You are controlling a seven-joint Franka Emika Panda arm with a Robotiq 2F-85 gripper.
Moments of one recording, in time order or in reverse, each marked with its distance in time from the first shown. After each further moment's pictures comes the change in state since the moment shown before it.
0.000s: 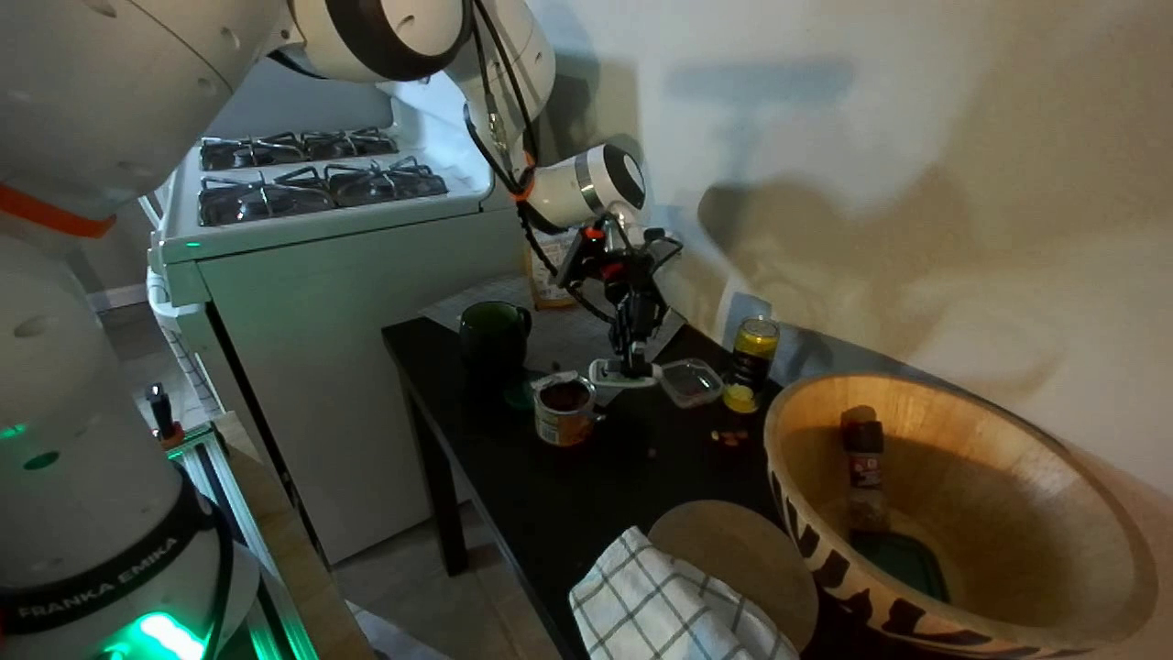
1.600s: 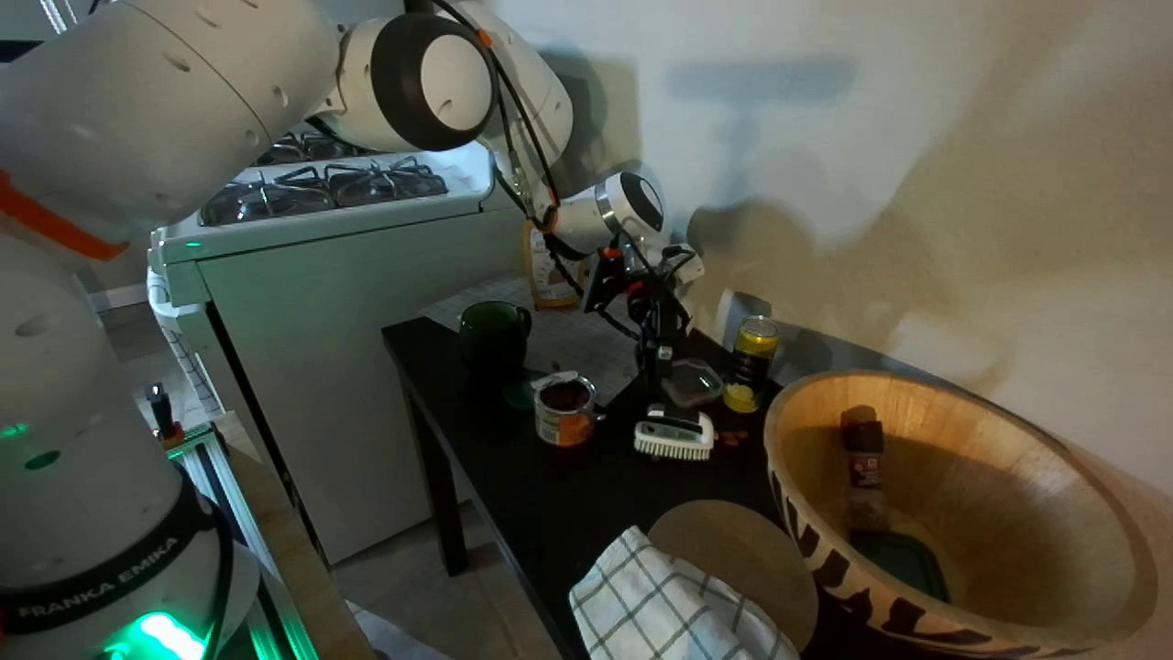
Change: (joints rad) arm 0.005 0.202 -0.062 0.247 -0.029 -0.128 0.044
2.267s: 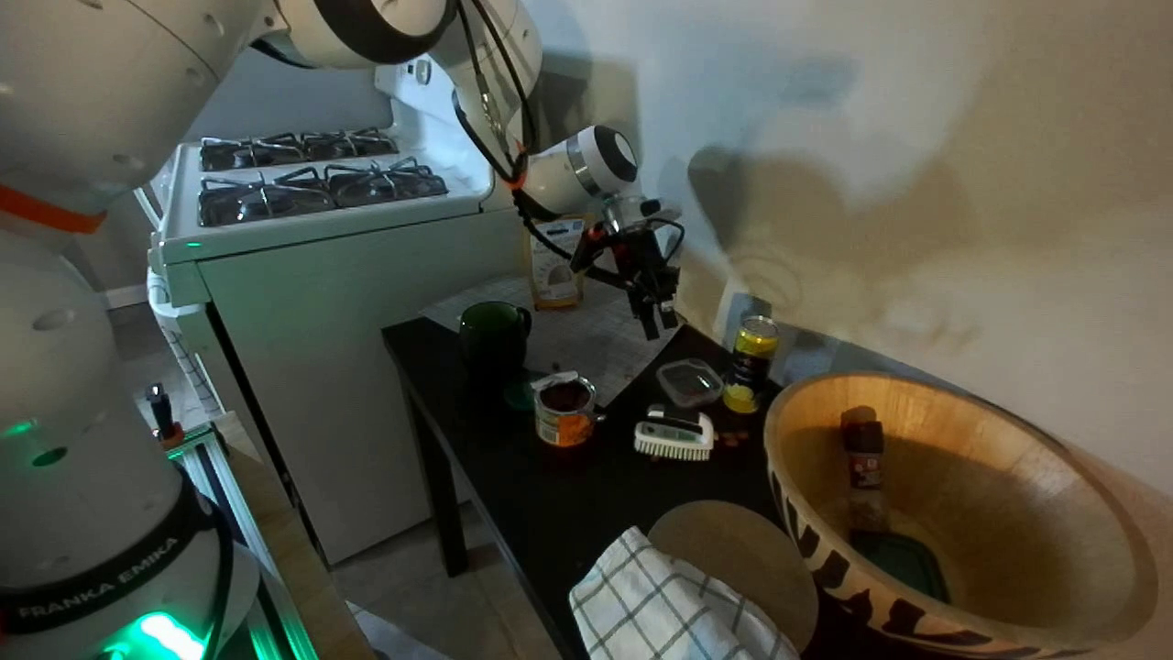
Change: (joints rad) arm 0.047 -0.241 0.027 -0.252 -0.028 0.480 0.115
